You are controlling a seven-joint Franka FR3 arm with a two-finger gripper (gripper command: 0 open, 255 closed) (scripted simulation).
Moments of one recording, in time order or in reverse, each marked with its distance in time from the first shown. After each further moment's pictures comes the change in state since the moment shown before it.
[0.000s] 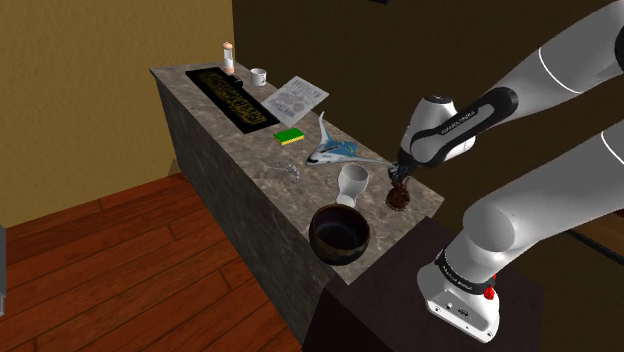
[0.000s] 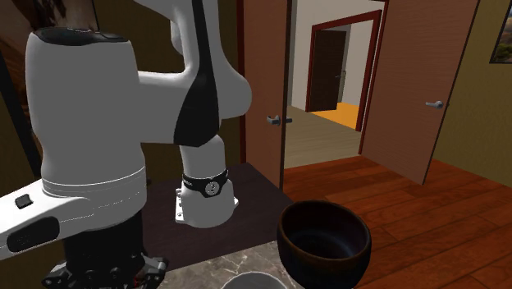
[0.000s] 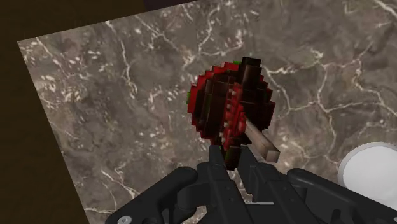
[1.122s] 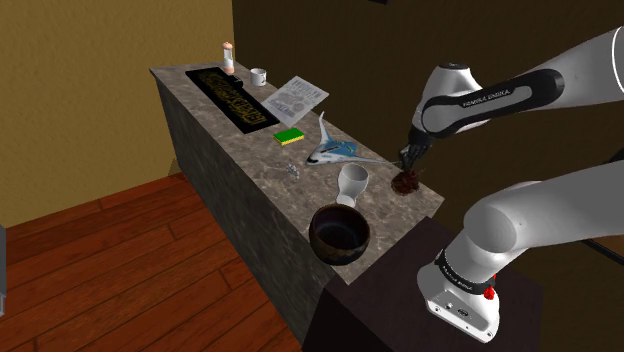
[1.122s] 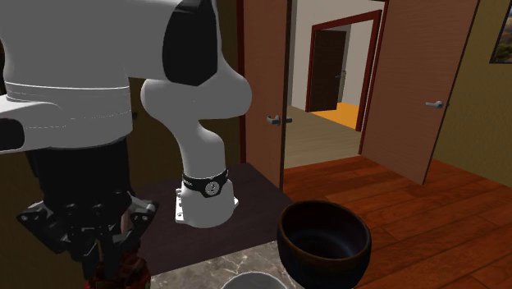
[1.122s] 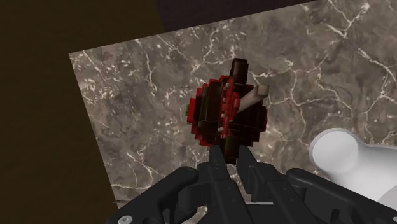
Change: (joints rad) arm 0.025 -0.276 0.016 0.069 0.070 -0.376 -0.062
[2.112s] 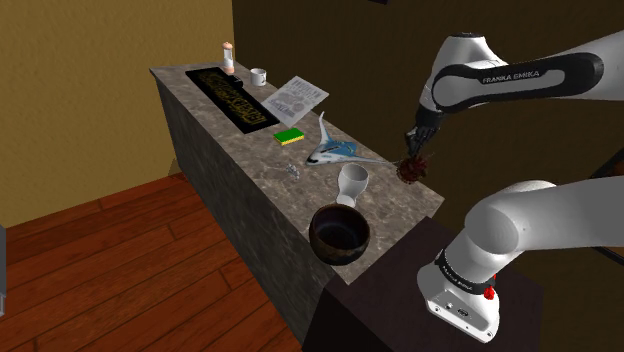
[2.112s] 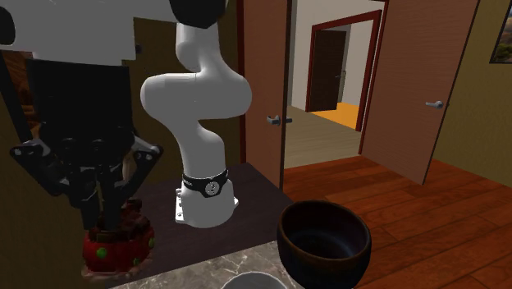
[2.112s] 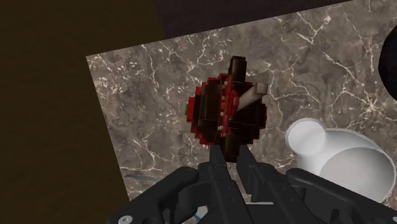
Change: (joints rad) arm 0.028 -0.150 0.051 0.092 0.055 -0.245 0.000
